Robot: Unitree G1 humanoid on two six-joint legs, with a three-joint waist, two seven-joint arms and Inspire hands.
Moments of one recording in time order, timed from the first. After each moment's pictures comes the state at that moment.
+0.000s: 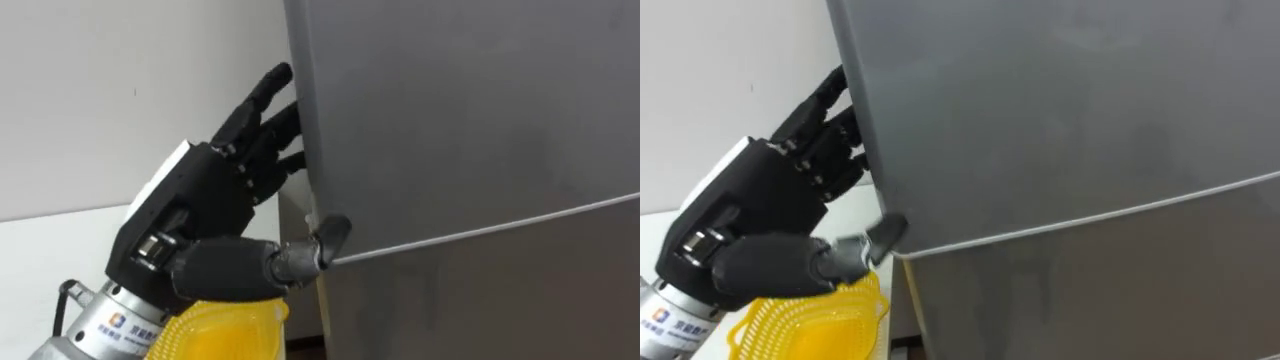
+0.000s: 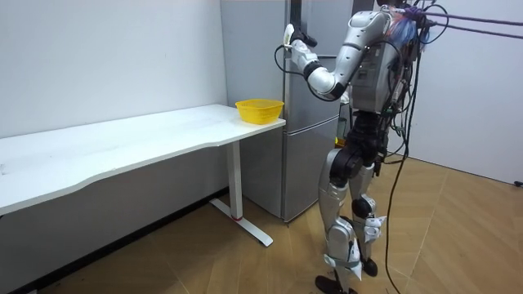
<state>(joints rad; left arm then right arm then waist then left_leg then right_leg) -0.17 0.33 0.00 -0.49 -0.52 0.10 -0.31 0.08 -0.30 0.06 1.18 -0.39 0.15 0.15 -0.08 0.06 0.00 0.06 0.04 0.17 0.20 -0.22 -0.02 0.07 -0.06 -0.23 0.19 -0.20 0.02</state>
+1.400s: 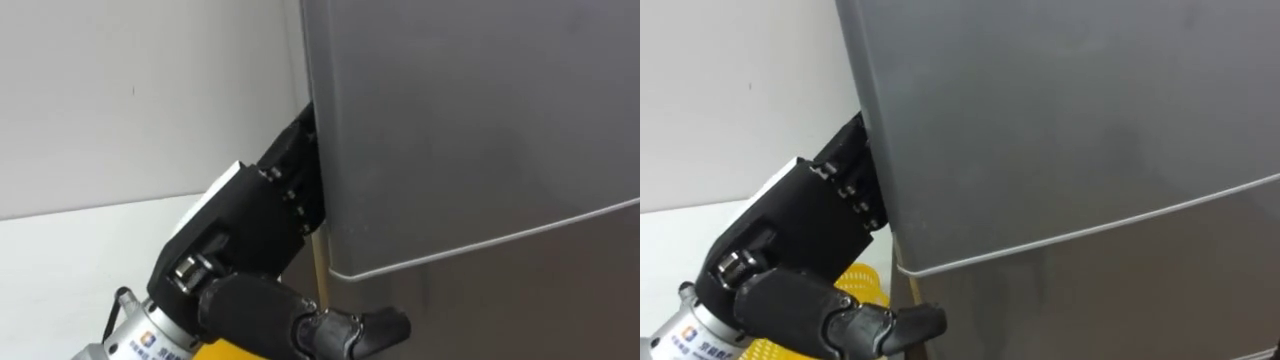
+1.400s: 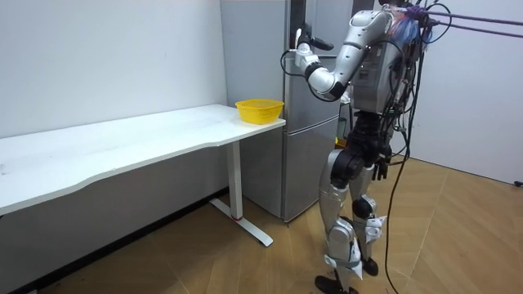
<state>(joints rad) -0.17 0.36 -0.10 -0.47 -0.69 0.11 -0.40 0.10 -0.31 0.06 1.20 -0.38 0.15 0.16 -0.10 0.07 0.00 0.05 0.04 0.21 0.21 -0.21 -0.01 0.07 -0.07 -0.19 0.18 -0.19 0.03</state>
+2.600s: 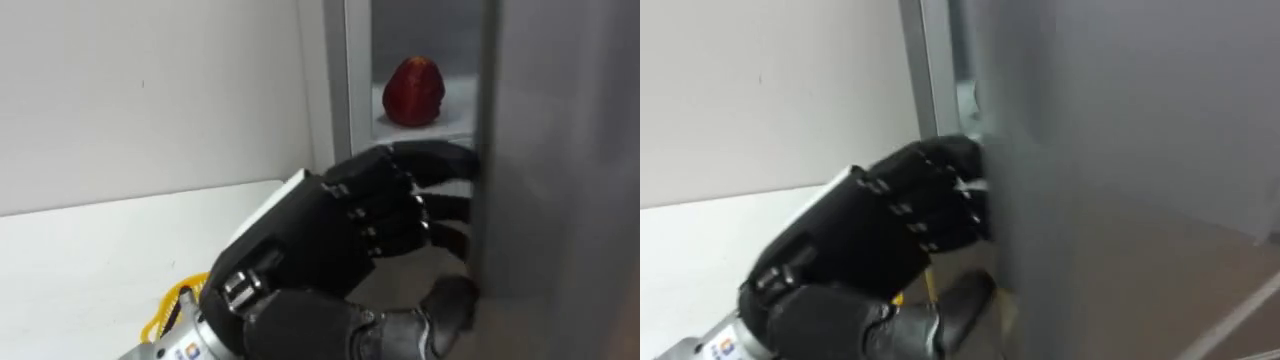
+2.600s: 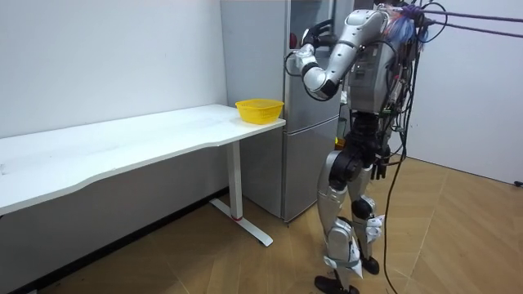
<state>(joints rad) -0.30 0.40 -0.33 -0.45 -0.80 0.05 -0.50 0.08 -0.34 0.06 1.21 -0.36 0.14 0.16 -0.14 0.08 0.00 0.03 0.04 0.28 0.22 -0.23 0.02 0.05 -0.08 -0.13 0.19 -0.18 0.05</state>
